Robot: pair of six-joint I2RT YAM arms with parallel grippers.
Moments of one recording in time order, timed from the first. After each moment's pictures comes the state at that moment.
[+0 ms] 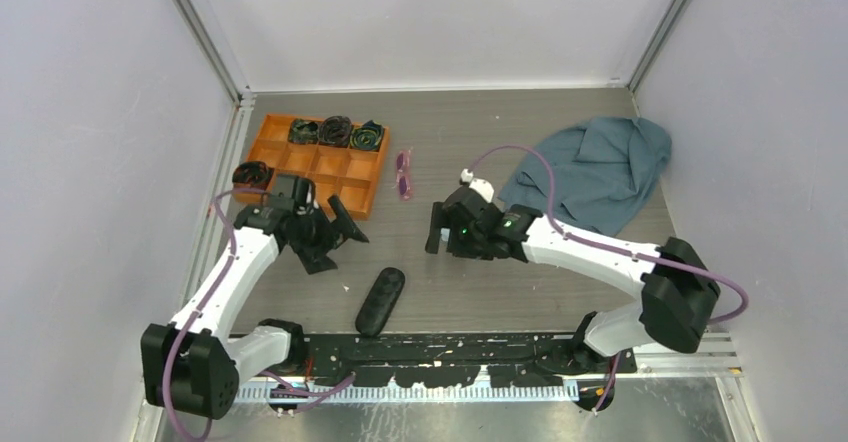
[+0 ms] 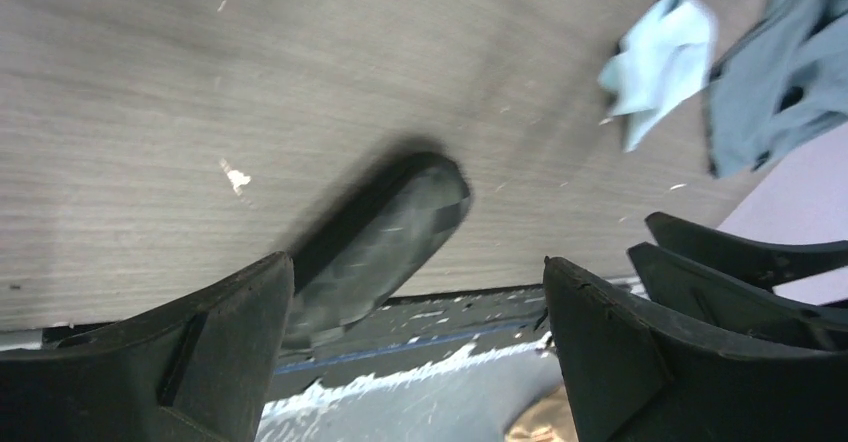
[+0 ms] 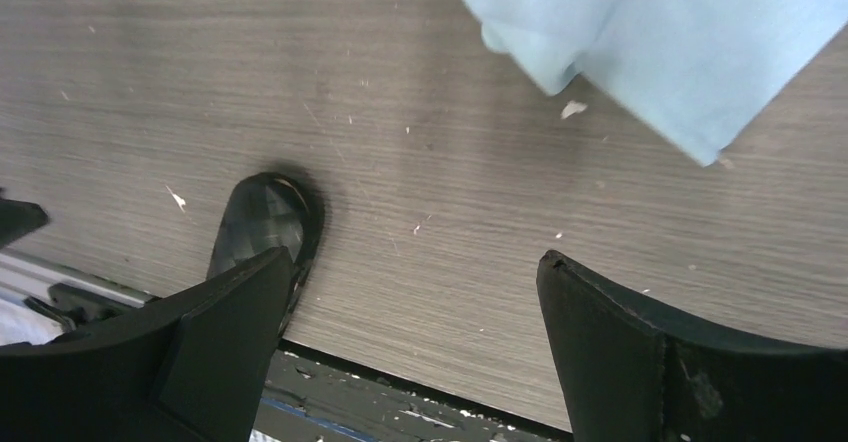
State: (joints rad) left arm -0.19 1.09 0.87 -0.87 0.31 -0.81; right arm 0.89 1.38 0.97 -0.51 0.16 0.92
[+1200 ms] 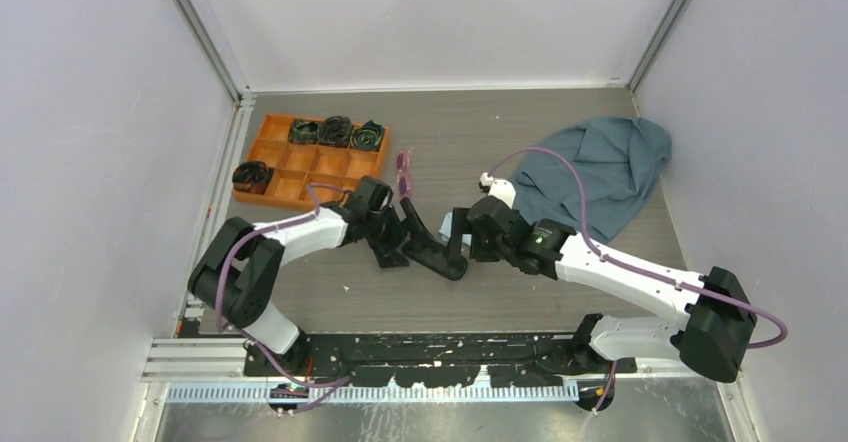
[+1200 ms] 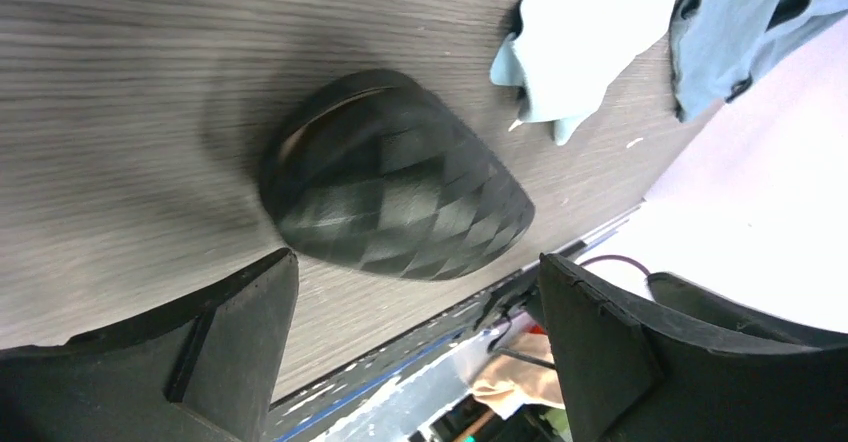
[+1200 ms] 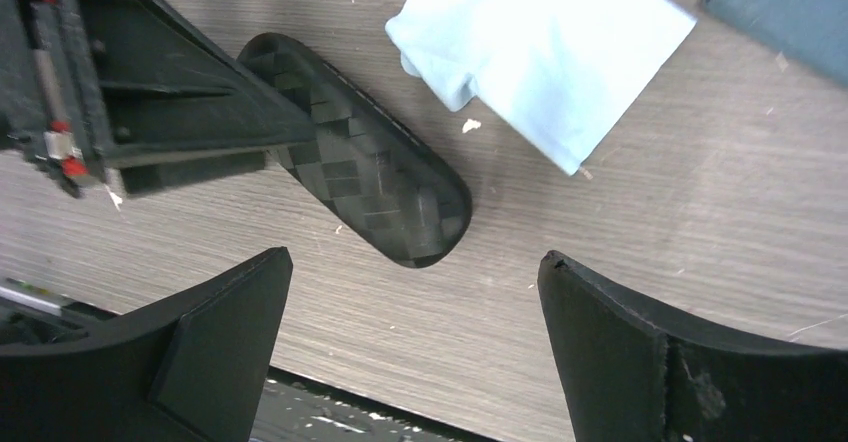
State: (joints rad) left arm -0.58 1.60 0.79 -0.17 0.43 -1.15; right arm 0.92 1.21 0.85 -0.52 0.28 0.84
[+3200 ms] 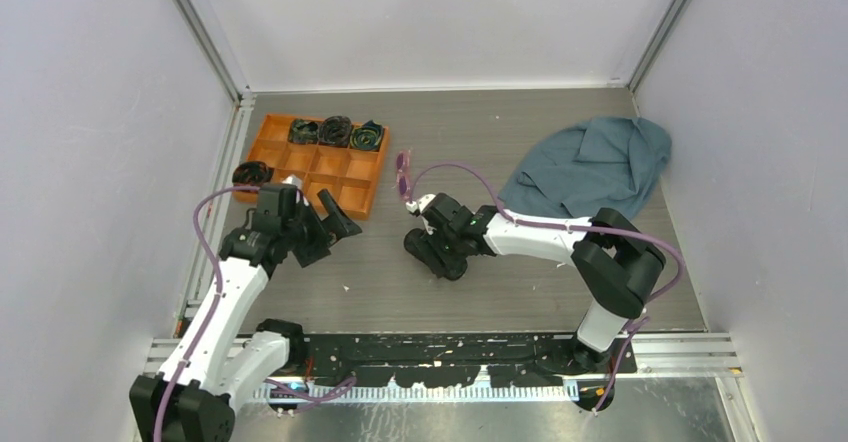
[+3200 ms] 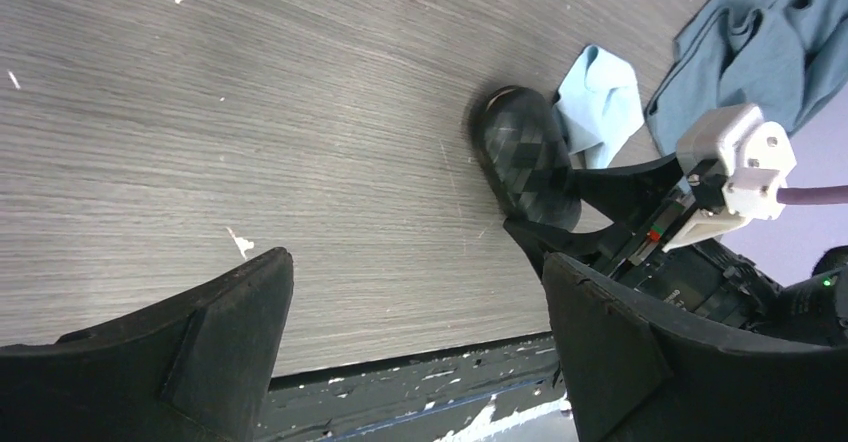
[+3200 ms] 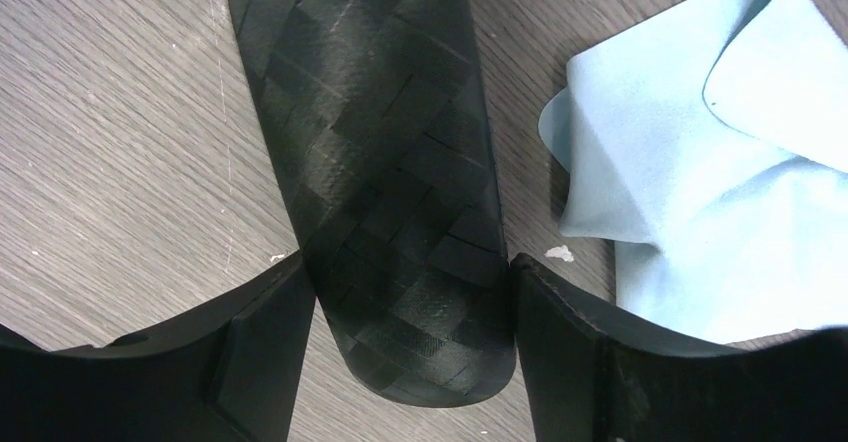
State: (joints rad) left arm -0.19 0.86 0.73 -0.72 0.24 -0.78; right arm 0.91 1.69 1.00 -0.39 0.04 0.18
